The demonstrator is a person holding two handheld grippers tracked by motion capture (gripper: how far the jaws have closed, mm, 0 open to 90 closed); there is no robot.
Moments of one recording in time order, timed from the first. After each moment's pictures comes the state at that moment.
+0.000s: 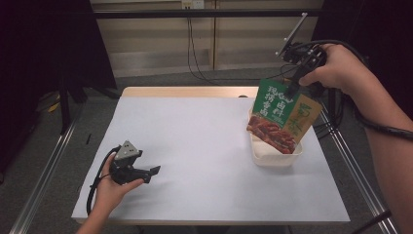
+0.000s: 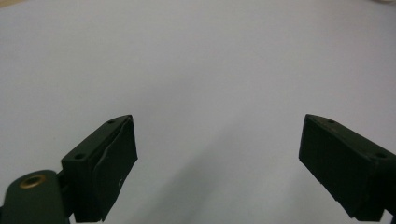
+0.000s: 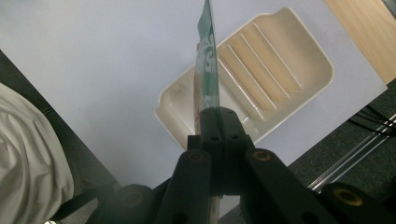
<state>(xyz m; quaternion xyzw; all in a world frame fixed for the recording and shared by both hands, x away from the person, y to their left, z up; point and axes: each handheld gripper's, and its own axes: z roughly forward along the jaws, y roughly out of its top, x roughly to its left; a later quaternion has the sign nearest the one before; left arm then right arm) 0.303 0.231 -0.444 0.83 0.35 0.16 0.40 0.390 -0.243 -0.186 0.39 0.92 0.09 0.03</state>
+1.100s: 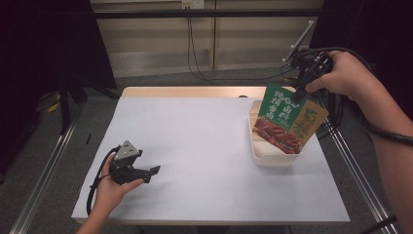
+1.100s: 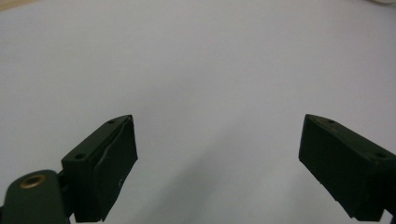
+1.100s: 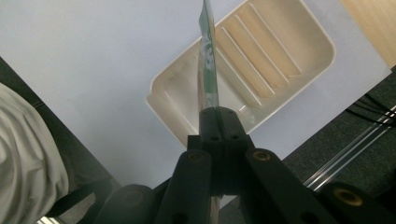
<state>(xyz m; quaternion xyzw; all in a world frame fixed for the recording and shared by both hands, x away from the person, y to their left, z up) 0.303 0.232 -0.444 0.83 0.34 0.16 0.40 0.384 -0.259 -0.201 0.40 0.91 0.08 0.03</state>
